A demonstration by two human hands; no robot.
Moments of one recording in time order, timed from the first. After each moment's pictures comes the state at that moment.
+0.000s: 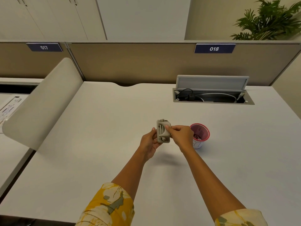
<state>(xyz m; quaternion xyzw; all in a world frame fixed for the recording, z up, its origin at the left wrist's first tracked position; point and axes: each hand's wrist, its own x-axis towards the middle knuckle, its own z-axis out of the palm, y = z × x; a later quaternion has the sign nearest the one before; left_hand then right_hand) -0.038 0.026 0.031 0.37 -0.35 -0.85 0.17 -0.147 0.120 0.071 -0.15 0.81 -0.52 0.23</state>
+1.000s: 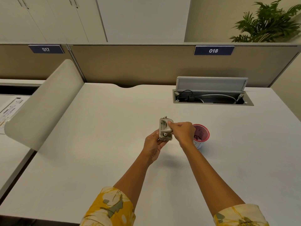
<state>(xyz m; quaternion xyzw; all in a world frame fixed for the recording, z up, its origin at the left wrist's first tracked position) -0.046 0.043 0.028 0.30 -0.37 -0.85 0.23 -0.151 0.111 0.091 -0.10 0.83 -0.52 0.19</state>
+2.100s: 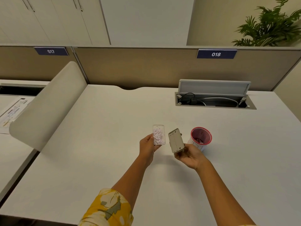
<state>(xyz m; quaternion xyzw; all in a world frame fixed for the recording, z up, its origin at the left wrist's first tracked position) -0.028 0.032 0.029 0.41 -0.41 -0.77 0.26 -0.154 0.161 0.044 0.18 0.36 -0.68 0.61</state>
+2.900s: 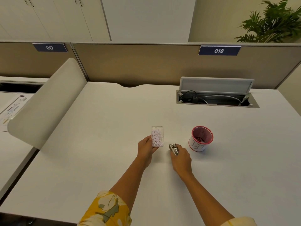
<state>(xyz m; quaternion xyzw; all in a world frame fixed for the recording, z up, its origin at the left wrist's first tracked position) -0.020 0.031 0.021 0.42 -0.40 -0.77 0.25 -0.110 0.152 -0.014 -0.22 0.88 -0.37 0.20</state>
